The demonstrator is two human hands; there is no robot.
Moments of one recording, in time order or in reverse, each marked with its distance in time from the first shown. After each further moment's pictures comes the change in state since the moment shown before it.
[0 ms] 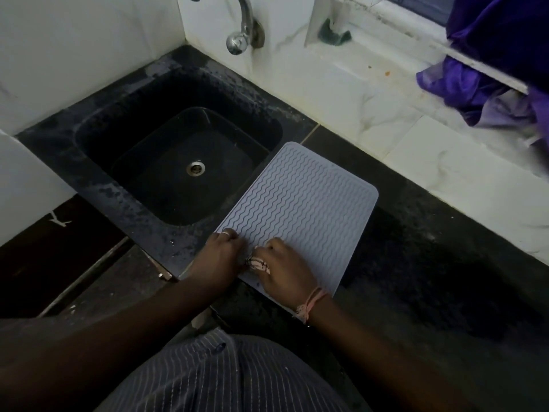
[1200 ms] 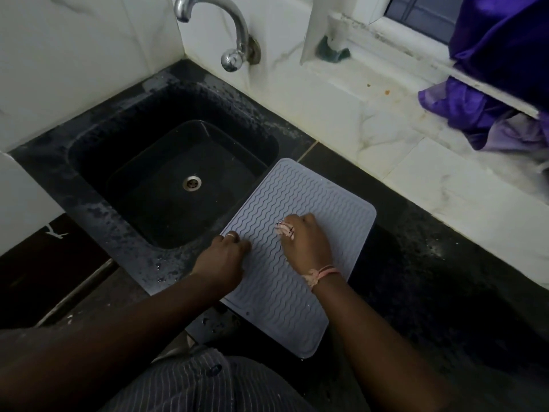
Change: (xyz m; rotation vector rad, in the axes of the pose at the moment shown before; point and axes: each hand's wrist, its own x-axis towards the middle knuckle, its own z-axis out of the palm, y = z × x) left_hand 0.064 0.018 -0.007 0.107 -0.129 -0.099; right_hand 0.071 0.072 -0.058 0.064 0.249 0.293
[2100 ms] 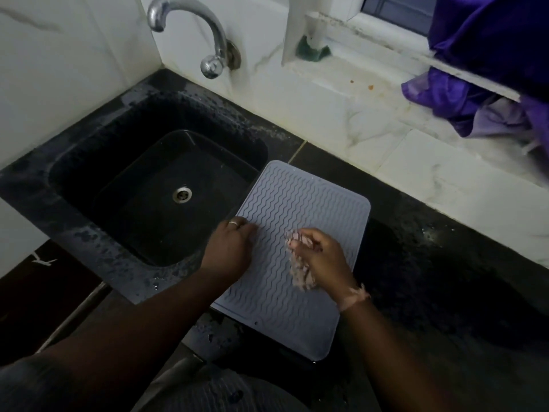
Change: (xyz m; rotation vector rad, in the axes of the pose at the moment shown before) left_hand 0.045 -0.003 -0.003 -0.101 0.292 0.145; right_hand -0.033 0.008 -0.026 0.721 -0.069 0.297
